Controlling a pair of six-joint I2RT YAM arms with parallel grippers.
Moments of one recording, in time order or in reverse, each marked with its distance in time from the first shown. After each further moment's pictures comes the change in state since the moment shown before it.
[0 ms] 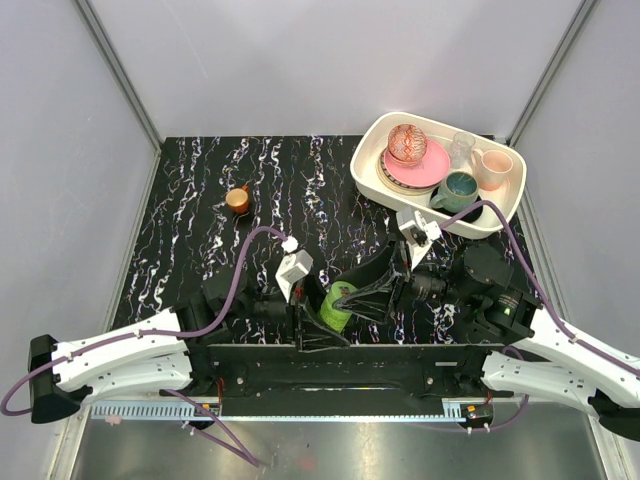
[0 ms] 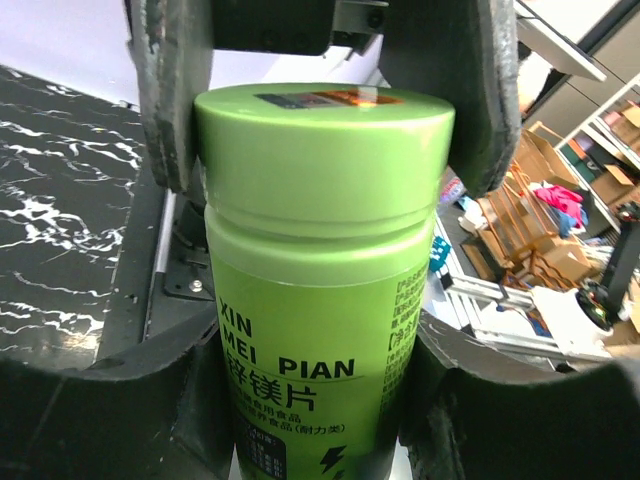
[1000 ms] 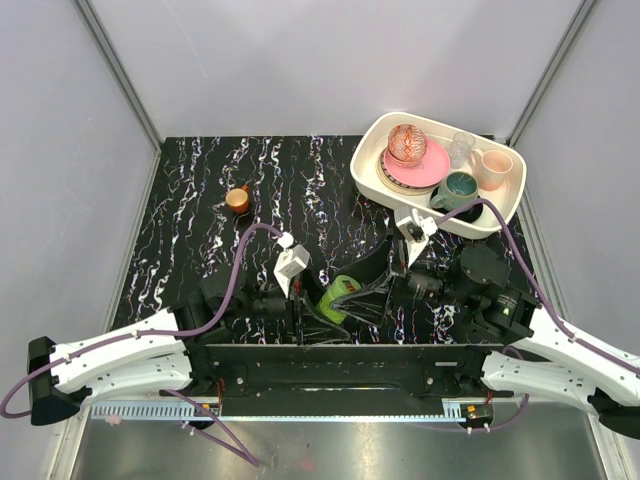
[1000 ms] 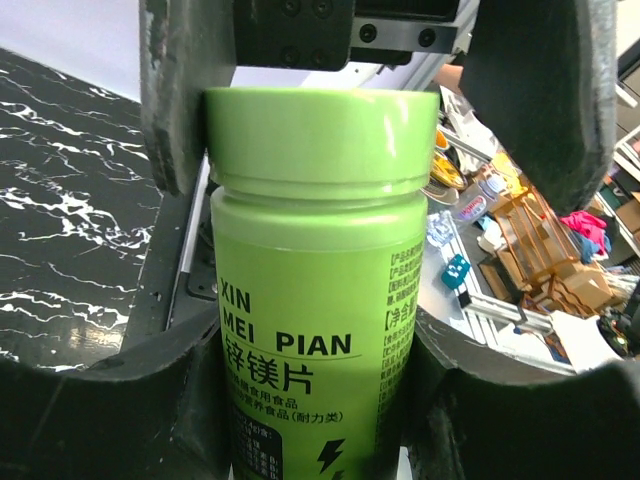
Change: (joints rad) left arm 0.010 -0.014 0.000 -0.018 -0.024 -0.002; right arm 0.008 0.006 0.001 0.009 0.015 0.027
